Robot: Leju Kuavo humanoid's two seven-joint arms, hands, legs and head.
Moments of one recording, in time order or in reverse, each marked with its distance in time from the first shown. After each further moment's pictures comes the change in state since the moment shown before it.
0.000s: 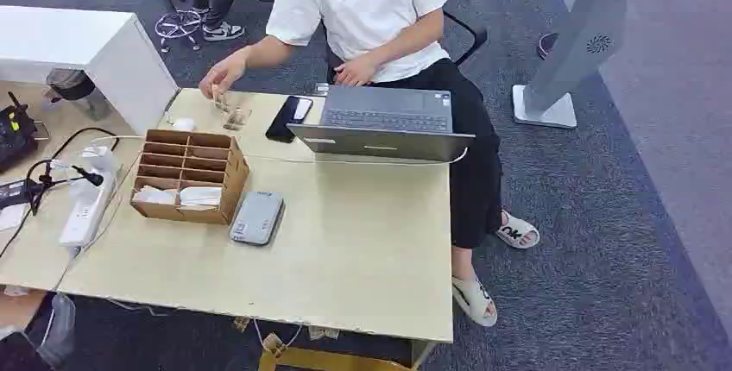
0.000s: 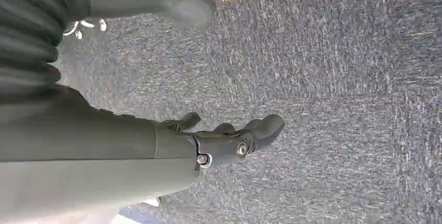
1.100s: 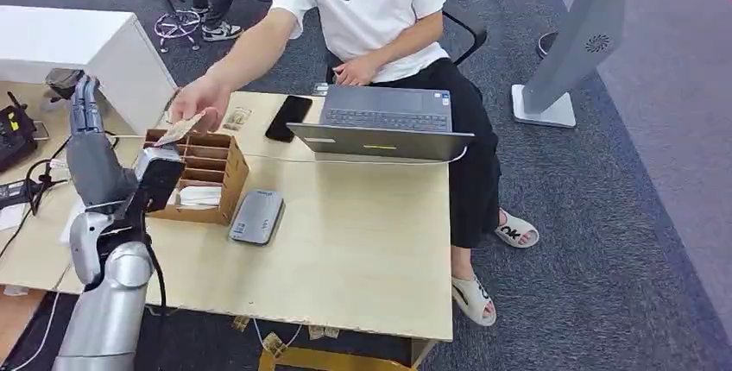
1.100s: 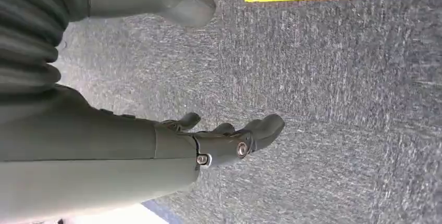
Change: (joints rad) left arm -0.445 0.366 -0.563 0.069 -0.742 -0.114 0.489; right arm -0.015 0.009 0.050 0.025 0.190 0.066 0.101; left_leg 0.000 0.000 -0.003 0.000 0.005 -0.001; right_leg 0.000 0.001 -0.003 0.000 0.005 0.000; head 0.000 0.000
